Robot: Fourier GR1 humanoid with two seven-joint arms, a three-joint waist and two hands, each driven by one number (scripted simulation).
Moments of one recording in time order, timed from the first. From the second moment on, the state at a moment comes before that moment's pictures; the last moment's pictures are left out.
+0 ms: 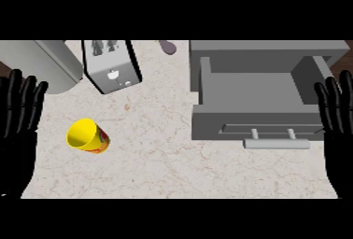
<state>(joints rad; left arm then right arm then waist) -0.01 0.14 0.01 -2.10 0.04 0.01 -0.01 -0.01 -0.08 0.00 -2.10 -0.01 -0.03 0.00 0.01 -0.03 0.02</state>
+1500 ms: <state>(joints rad) -0.04 0.23 0.33 -1.41 0.29 -0.21 -0.18 -0.20 -0.17 -0.06 -1.89 -0.09 0.14 0.07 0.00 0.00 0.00</state>
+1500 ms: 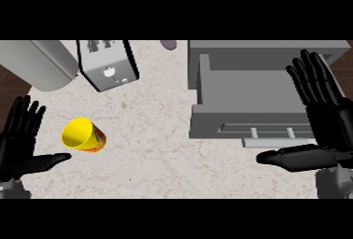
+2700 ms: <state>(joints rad) -0.35 0.35 0.39 -0.34 0.09 -0.26 -0.86 -0.28 -0.20 -0.13 -1.85 -0.13 0.18 0.11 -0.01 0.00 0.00</state>
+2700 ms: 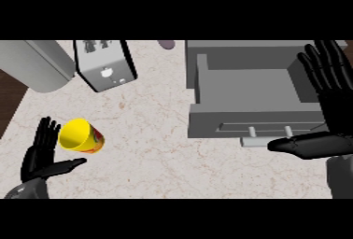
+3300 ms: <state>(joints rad) -0.42 0.33 0.39 -0.19 0.06 -0.22 -0.97 -0.27 -0.19 -0.11 -1.85 -0.12 0.18 0.11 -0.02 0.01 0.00</state>
